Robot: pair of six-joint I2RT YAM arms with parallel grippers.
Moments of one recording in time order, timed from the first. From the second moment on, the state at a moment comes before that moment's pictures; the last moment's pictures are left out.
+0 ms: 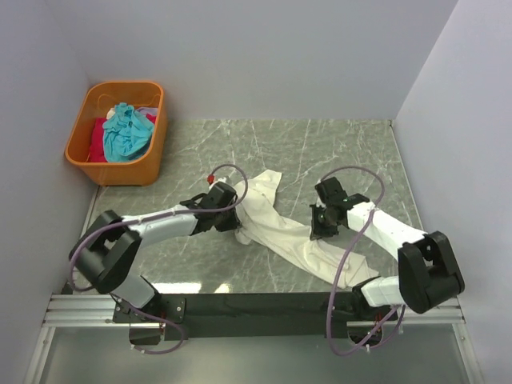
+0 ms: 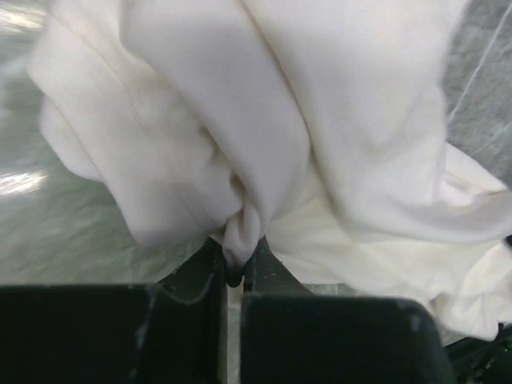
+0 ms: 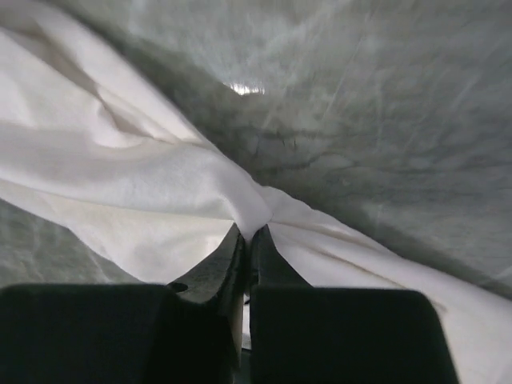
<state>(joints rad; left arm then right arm) -0.71 1.54 0.79 -0.14 -0.05 -0.87 0.39 1.35 0.72 -0.60 -0.10 0.42</state>
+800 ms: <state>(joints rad) -0.68 0.89 1.07 -0.60 -0.35 -0.77 0.38 1.08 1.32 -0.72 -0.06 0.39</state>
